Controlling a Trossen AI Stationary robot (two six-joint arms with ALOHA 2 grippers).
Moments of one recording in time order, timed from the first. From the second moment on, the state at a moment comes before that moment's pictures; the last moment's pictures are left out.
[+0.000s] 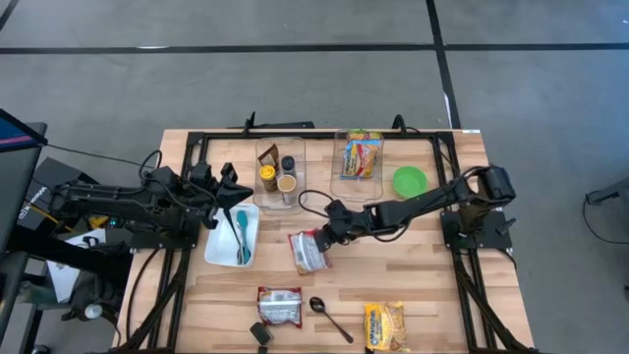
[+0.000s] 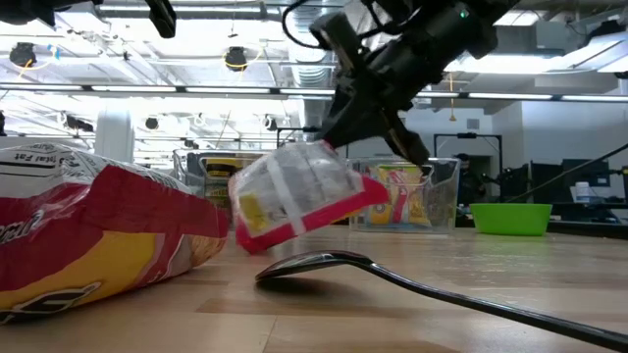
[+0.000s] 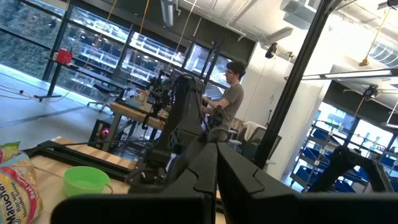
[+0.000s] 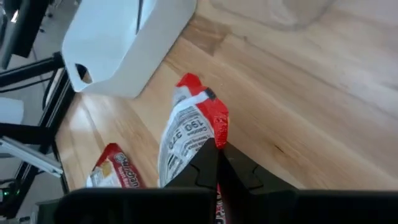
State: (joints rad) left arm -0.01 0.58 0.41 0.45 0.00 -0.39; right arm 0.15 1.75 1.03 -0.01 0.16 1.09
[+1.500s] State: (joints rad) left arm -0.01 0.58 0.41 0.45 0.00 -0.39; right arm 0.15 1.49 1.03 -0.15 0.21 0.70
